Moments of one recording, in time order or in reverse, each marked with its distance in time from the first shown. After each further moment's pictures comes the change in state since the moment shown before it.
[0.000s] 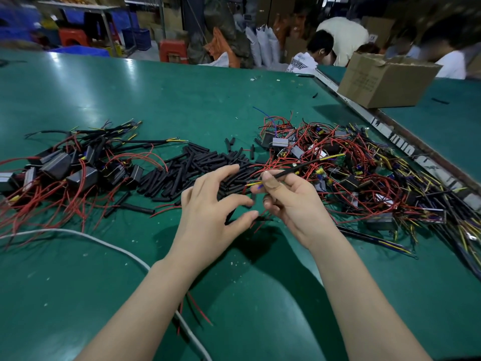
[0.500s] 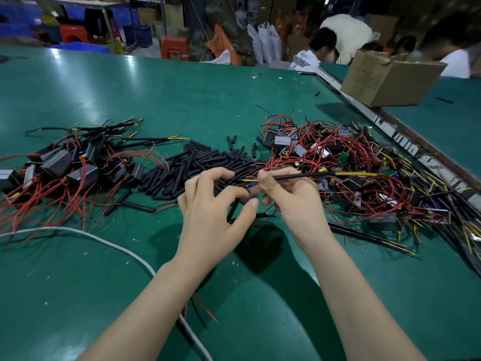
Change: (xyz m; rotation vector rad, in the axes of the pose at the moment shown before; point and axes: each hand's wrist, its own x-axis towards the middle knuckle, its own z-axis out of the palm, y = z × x) left_hand -0.003 0.010 0.005 -0.034 0.111 -0.200; right_hand -0.004 0.001 0.011 -0.187 0.128 -0.194
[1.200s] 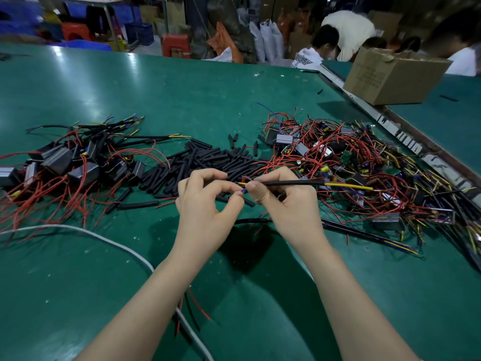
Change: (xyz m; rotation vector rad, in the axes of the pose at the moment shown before) left_hand 0.009 0.000 -0.006 -0.207 -0.034 -0.257; right_hand -0.004 0.010 0.004 -0.388 0.000 -0.321
